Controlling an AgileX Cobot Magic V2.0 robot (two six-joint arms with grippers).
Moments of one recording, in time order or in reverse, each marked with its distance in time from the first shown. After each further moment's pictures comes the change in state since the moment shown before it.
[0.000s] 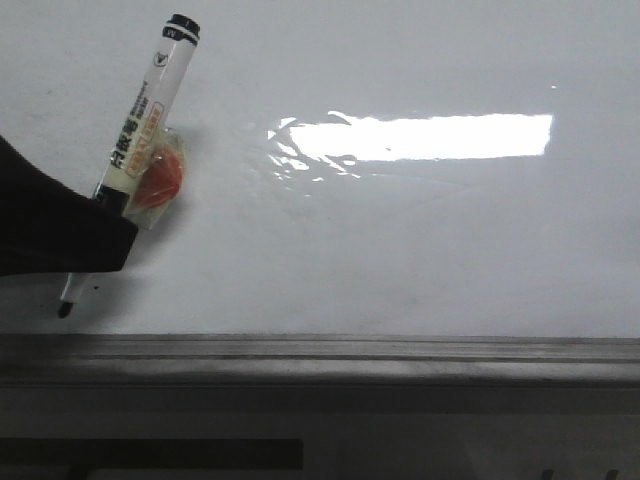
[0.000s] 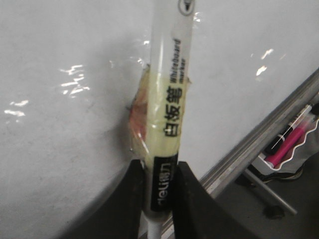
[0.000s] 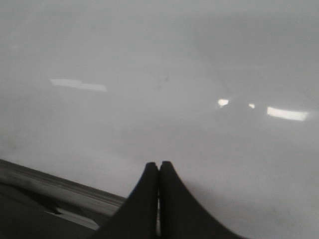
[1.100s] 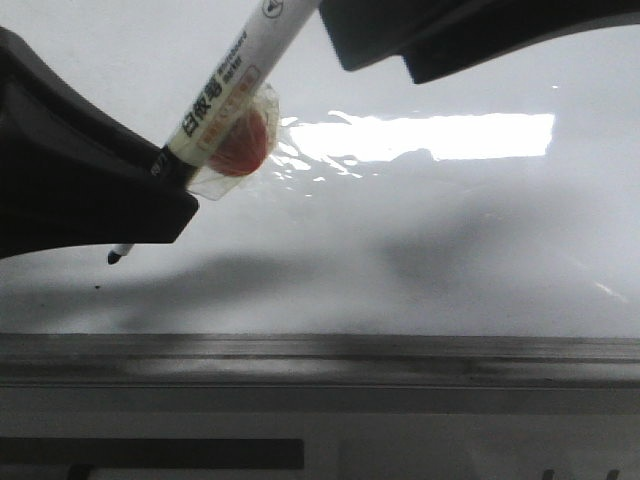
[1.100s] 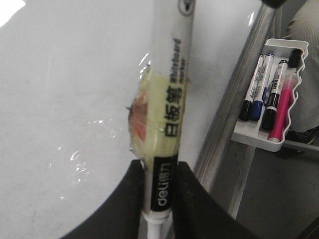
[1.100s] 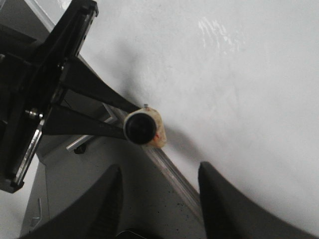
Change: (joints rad) left arm -0.130 -0.002 -0.041 0.457 -0.041 0.002; right arm 0.622 0.611 -0.407 0.087 -0.123 -0.042
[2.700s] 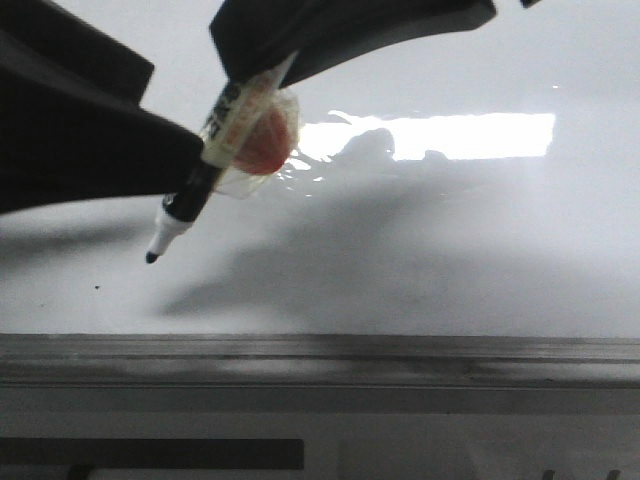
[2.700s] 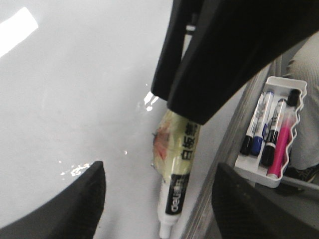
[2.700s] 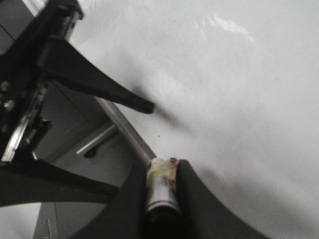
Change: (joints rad) left arm 0.000 -0.098 0.000 -0.067 -0.024 0.000; right arm 0.020 0.139 -0.081 0.043 -0.056 0.000
